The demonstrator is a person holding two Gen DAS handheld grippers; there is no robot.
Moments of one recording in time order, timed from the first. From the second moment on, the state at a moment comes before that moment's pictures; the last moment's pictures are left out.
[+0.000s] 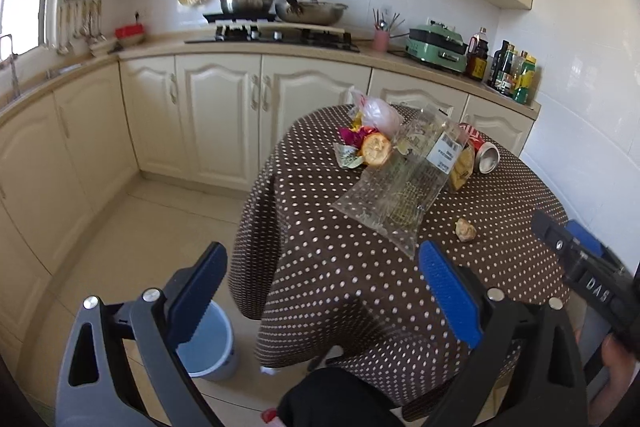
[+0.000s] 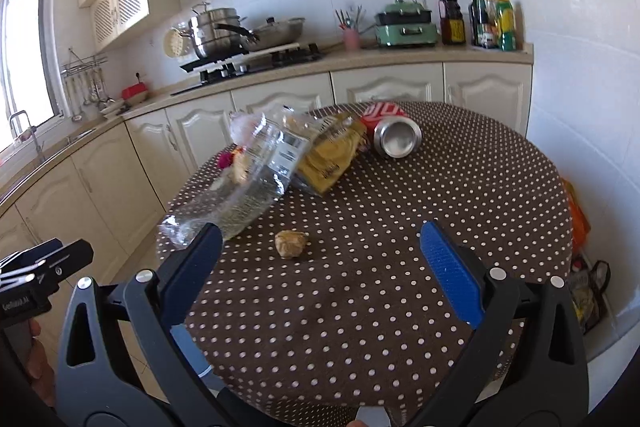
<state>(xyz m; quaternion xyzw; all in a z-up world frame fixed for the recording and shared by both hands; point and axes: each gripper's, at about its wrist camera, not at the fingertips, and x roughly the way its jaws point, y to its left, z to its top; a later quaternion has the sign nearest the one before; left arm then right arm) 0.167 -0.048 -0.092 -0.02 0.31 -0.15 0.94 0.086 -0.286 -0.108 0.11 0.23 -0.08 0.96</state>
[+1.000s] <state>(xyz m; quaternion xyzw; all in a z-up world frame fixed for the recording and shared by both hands) 0.253 -0.101 -0.145 -0.01 0.38 -0.22 0.90 0.184 -0.270 -0.155 0.01 0.37 -0.04 0.93</state>
